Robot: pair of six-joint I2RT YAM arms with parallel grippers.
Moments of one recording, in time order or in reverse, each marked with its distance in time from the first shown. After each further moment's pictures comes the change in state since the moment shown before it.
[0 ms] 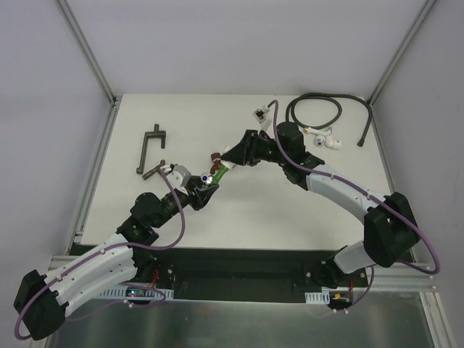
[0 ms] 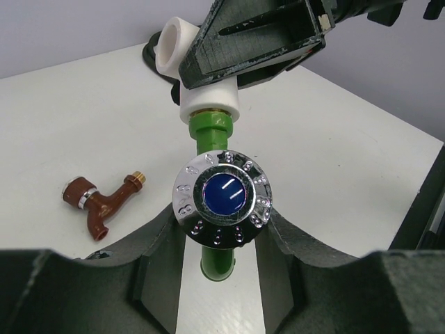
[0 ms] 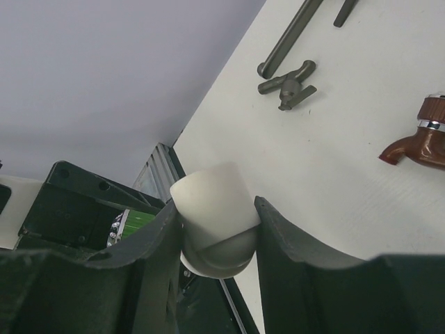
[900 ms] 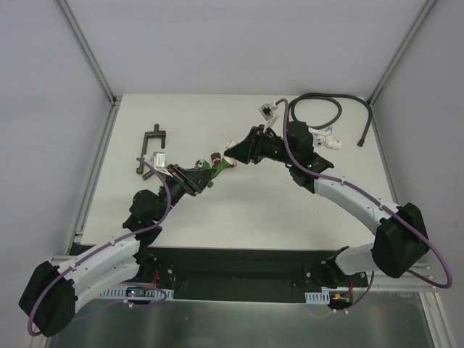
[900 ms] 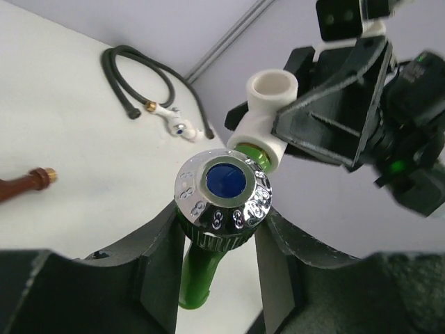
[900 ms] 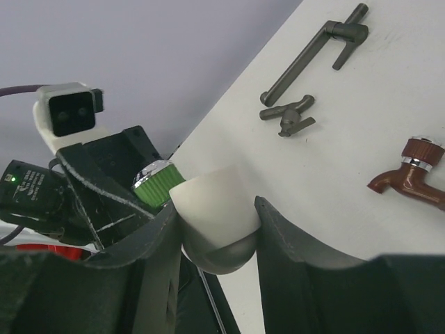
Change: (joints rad) left arm 0.113 0.139 -0.053 0.339 -0.059 -0.757; right arm 0.003 -0.101 -0.032 0.056 0.017 -0.057
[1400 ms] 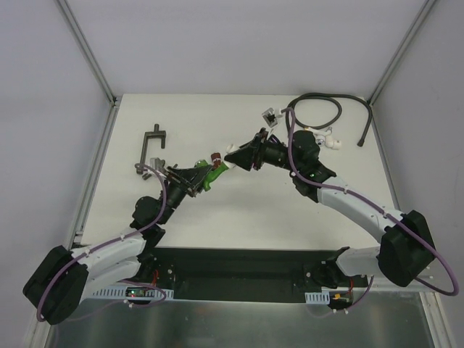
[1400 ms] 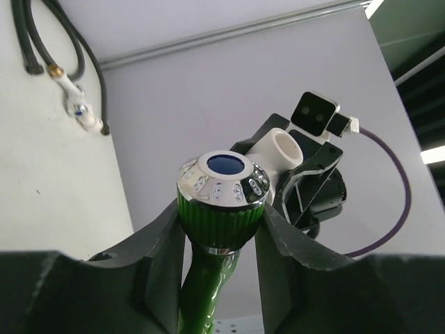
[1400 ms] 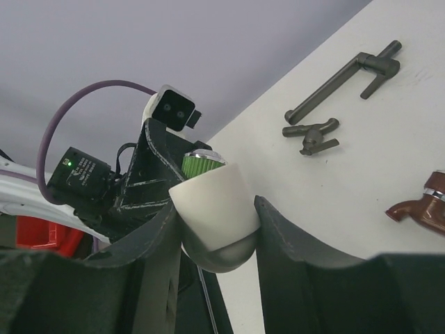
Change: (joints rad) left arm -0.001 0.169 -0.097 0.311 -0.064 -0.560; right arm 0.006 -0.061 -0.106 0.164 -0.028 -0.016
